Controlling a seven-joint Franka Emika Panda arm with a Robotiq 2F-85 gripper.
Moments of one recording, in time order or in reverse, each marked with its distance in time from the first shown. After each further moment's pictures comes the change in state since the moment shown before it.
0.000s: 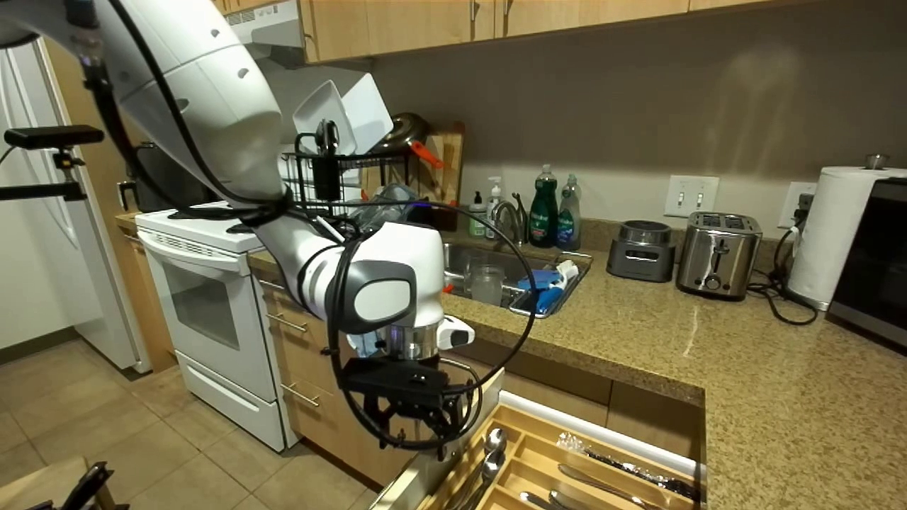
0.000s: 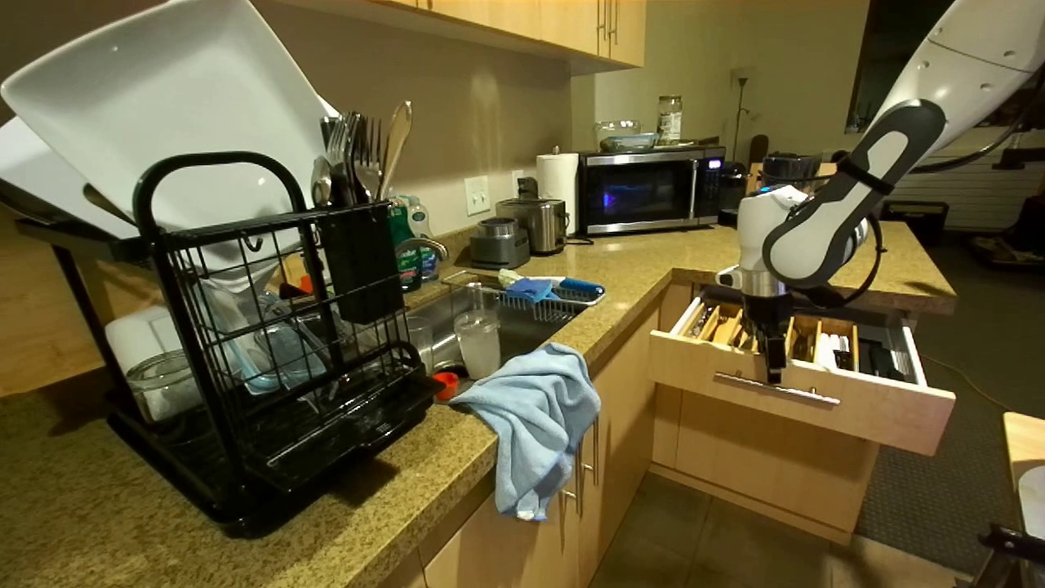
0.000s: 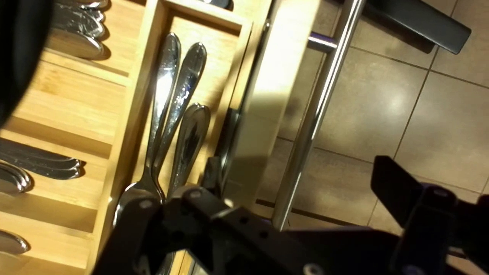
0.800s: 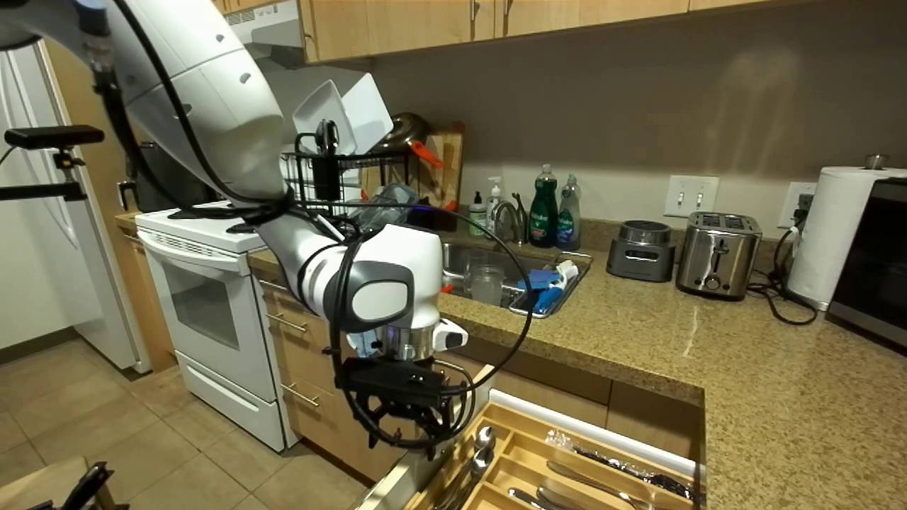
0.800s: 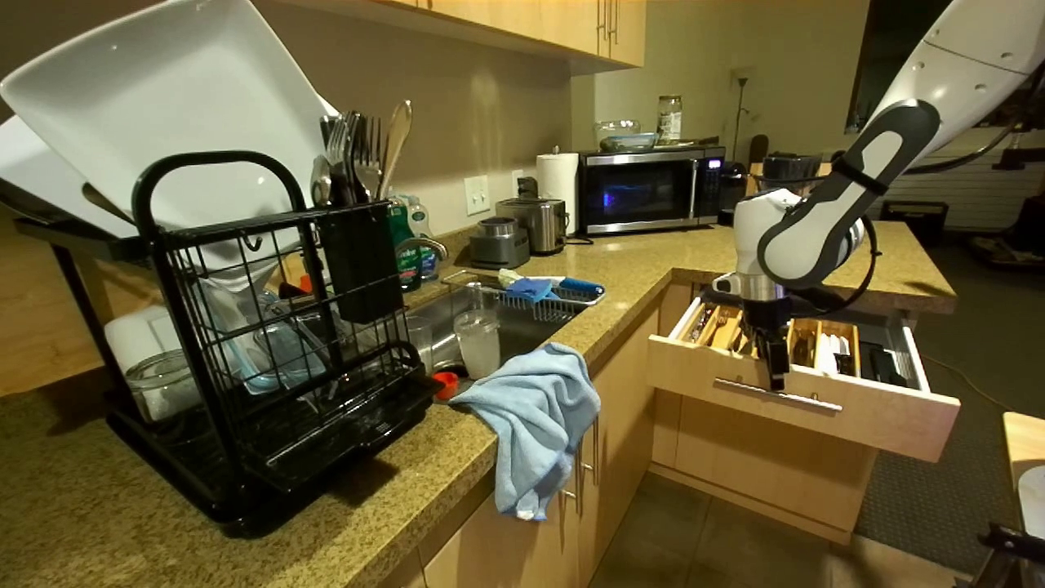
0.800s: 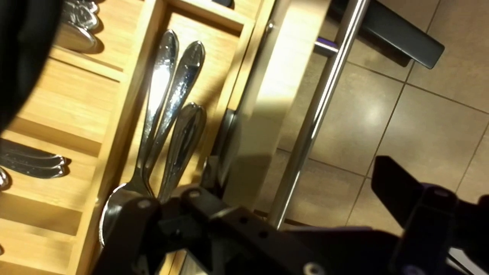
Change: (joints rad) arm -0.001 0.007 0.023 0.004 0.041 -0.042 -0.072
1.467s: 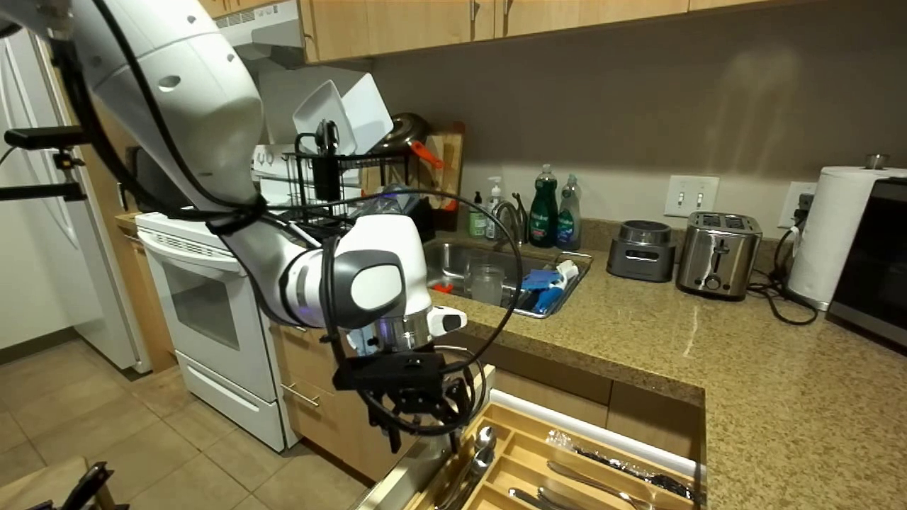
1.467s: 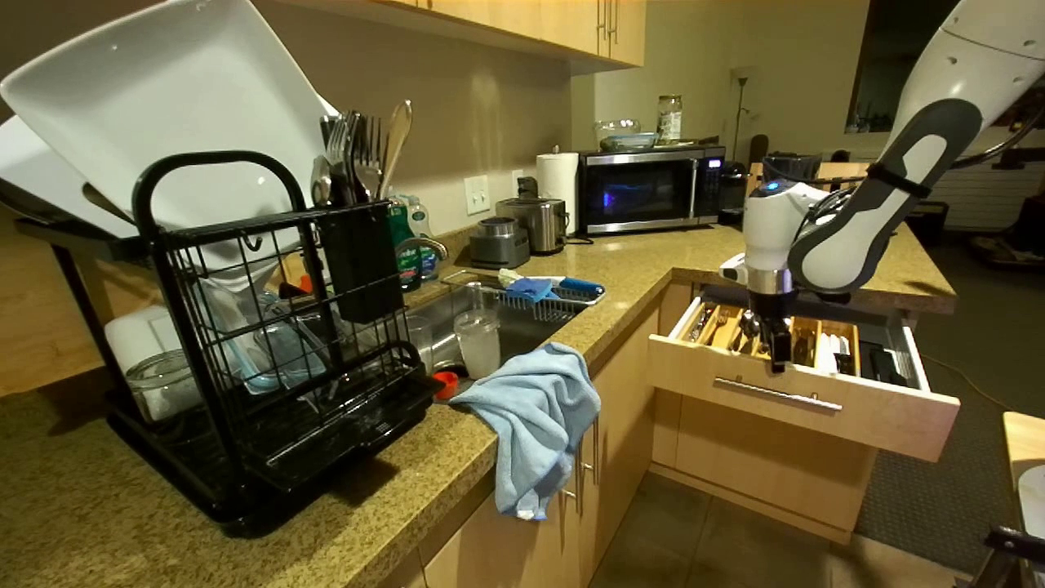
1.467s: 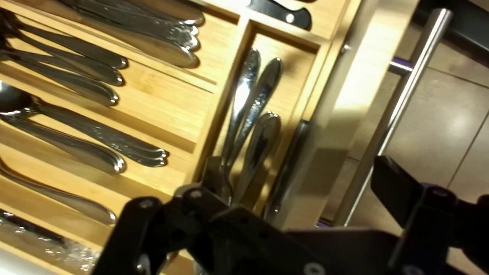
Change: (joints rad) arm 0.119 -0.058 -0.158 -0.060 -0.308 0.132 0.248
